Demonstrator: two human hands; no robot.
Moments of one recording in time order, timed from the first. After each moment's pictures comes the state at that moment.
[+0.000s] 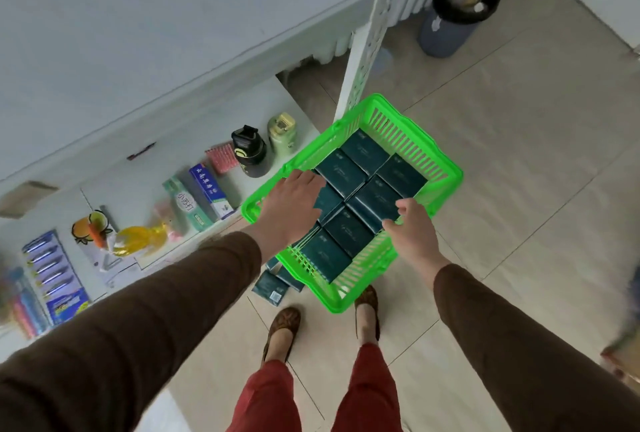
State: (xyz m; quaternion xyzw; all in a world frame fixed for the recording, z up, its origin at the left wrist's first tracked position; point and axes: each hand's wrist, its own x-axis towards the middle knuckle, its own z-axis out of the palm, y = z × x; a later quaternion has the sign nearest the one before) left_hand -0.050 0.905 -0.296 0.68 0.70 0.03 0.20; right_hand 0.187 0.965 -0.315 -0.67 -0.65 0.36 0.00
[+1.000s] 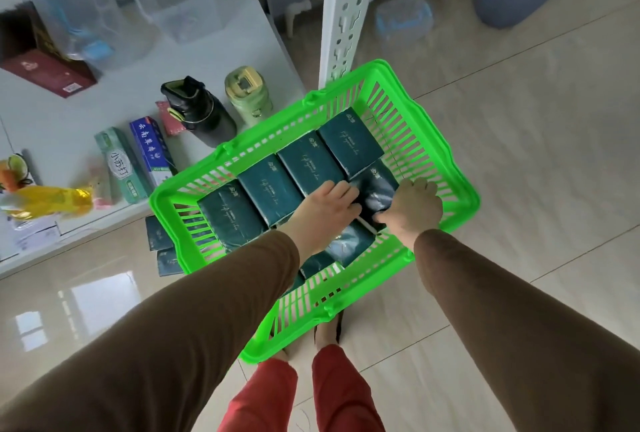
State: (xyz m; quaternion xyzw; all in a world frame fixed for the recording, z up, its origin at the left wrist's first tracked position) left_hand 0.071 1.009 -0.462 0.79 0.59 -0.10 0.08; right_hand 0.214 1.122 -0.449 -0.56 -0.78 0.13 -0.25
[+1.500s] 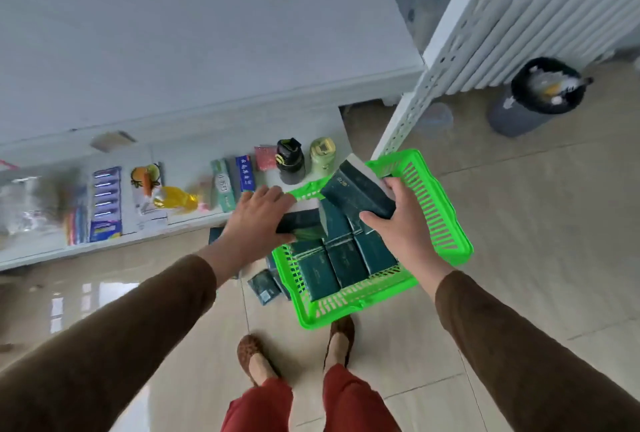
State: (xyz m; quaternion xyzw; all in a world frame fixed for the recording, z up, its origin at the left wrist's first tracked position) left_hand -0.056 0.848 -0.244 0.55 0.83 0.01 0.13; right_hand 0.143 1.033 -0.222 -0.41 -0.80 0.44 0.10
